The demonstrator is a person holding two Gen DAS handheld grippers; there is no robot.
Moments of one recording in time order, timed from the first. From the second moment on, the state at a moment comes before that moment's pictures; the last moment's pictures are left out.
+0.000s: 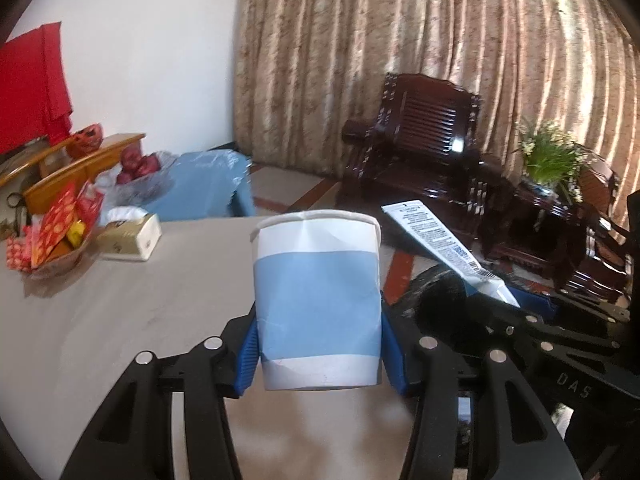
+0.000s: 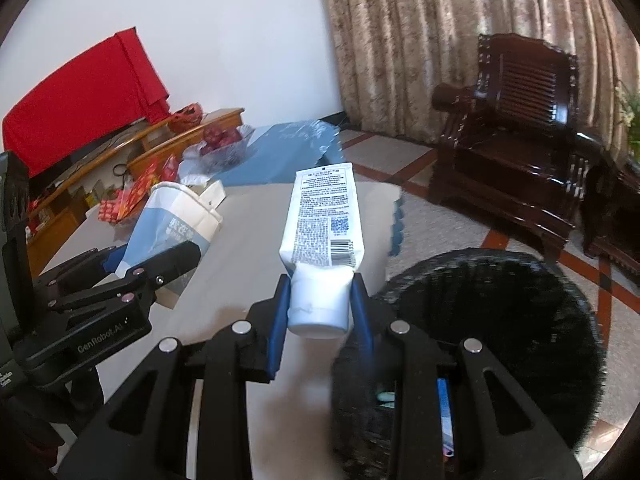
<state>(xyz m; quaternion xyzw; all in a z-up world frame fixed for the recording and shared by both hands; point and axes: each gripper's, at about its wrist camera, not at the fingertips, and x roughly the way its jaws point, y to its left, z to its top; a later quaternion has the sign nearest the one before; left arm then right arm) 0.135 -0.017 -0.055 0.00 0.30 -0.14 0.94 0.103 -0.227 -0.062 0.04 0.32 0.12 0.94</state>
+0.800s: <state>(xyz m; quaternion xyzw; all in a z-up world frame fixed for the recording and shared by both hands) 0.137 -0.163 -0.070 0.06 0.31 -0.26 0.91 0.057 -0.356 -0.081 0.09 0.31 0.00 0.95</state>
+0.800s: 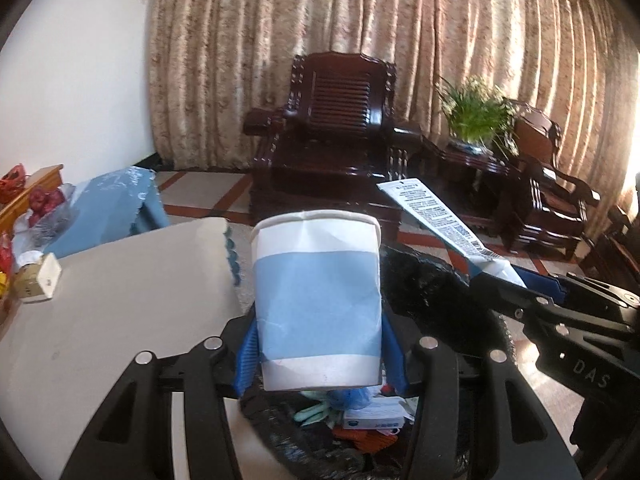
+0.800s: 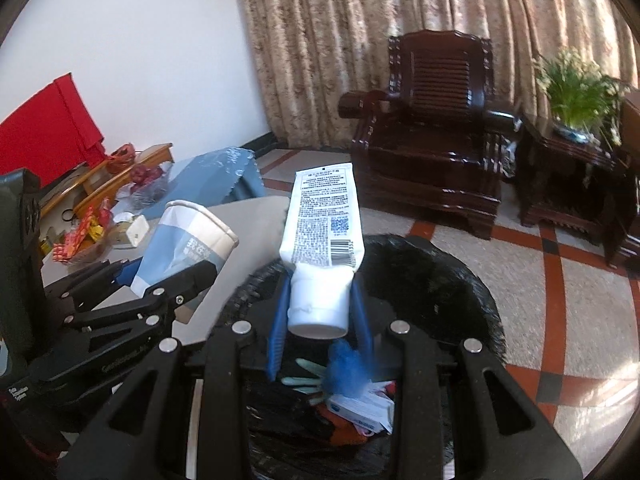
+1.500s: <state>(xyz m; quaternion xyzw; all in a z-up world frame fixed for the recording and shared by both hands) 0.159 -0.183 -0.096 0.06 0.34 -0.28 0.89 0.059 -0.381 -0.114 0.08 0.34 -0.07 0.93</state>
